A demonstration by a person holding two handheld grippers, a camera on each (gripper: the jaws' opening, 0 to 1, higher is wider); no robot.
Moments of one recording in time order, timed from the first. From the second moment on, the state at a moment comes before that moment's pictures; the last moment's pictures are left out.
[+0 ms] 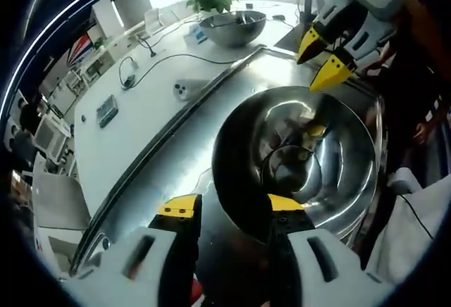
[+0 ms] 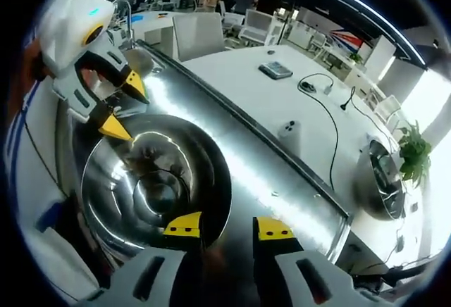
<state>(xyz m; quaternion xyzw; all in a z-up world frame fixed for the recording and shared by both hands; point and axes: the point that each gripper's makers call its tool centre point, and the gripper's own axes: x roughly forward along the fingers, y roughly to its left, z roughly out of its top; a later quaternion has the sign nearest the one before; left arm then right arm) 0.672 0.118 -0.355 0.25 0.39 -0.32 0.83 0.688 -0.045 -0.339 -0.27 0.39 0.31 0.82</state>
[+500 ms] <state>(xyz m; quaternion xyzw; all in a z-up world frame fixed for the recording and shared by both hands) 0.666 0.114 -0.366 0.26 0.41 -0.31 0.82 0.696 -0.050 -0.360 -0.24 0.42 0.31 0.82</state>
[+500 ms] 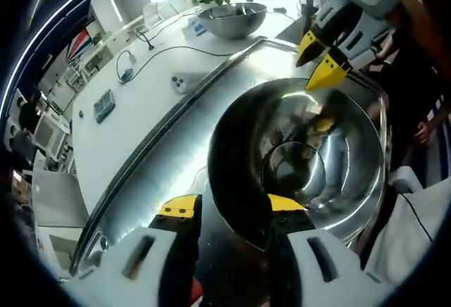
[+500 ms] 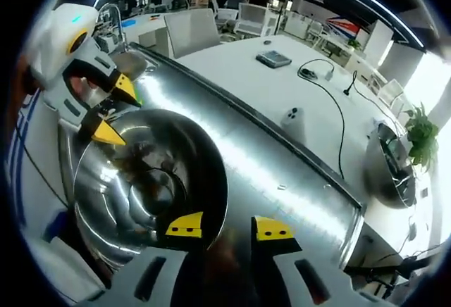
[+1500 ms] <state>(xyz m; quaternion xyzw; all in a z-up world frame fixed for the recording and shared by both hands) 0.670 0.122 -0.380 0.27 0.44 -0.28 0.81 0.680 -0.042 -0.387 -0.21 0.48 0.29 0.80</state>
